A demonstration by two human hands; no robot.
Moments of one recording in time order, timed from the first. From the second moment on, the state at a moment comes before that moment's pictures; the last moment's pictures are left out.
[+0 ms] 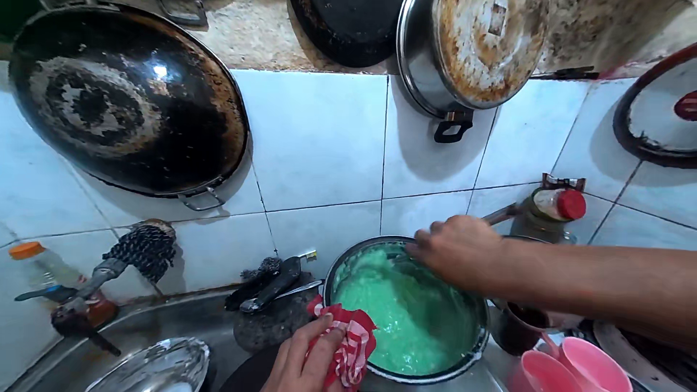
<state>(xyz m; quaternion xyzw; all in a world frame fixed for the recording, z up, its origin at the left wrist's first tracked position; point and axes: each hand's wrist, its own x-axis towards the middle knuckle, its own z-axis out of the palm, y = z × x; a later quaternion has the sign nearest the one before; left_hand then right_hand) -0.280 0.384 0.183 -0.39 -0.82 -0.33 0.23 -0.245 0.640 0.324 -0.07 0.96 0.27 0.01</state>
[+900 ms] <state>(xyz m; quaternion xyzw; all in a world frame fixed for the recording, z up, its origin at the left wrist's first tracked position) -0.277 0.384 0.182 -0.39 -0.83 -0.33 0.23 -0.206 0.673 0.322 -0.08 0.95 0.31 0.06</state>
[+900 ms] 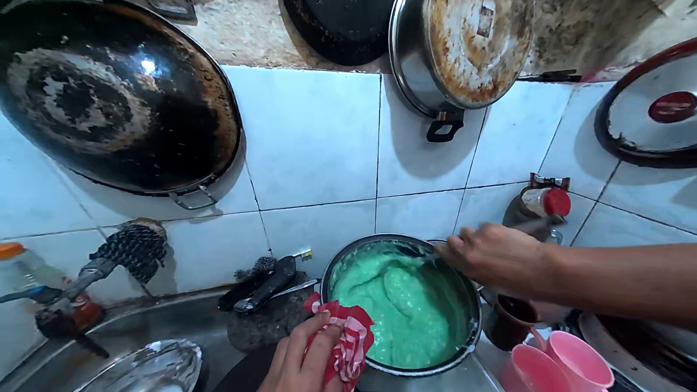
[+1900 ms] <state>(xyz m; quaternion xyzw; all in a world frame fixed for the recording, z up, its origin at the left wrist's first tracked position) -0.278 0.384 0.185 -0.40 -0.83 -0.34 0.22 -0.219 0.647 0.323 -0.11 0.95 0.30 0.02</state>
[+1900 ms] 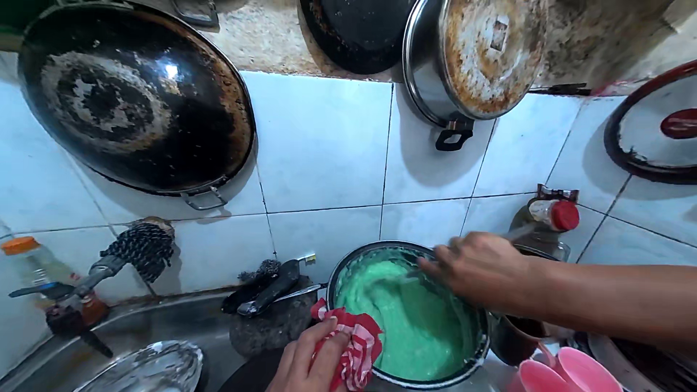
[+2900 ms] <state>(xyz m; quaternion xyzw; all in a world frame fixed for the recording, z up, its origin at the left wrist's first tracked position) -0.279 0.382 0.188 -0.39 -0.83 -0.34 0.19 -0.244 0.631 0.336 0.05 0.96 0.23 0.16</state>
